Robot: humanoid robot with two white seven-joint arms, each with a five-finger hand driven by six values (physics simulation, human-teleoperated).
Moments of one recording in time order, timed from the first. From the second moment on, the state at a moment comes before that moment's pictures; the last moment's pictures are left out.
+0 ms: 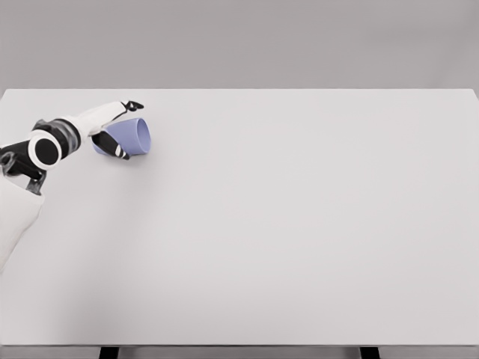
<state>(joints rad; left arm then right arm) -0.58 0.46 -0.38 -1.36 -0.54 0.26 -0.61 0.01 0.00 -0.10 0.05 -0.06 -0.07 0.09</state>
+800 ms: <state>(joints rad) -0.61 0.42 -0.39 -1.27 -0.57 0.26 -0.61 0.01 0.00 -0.10 0.05 -0.06 -0.07 0.09</state>
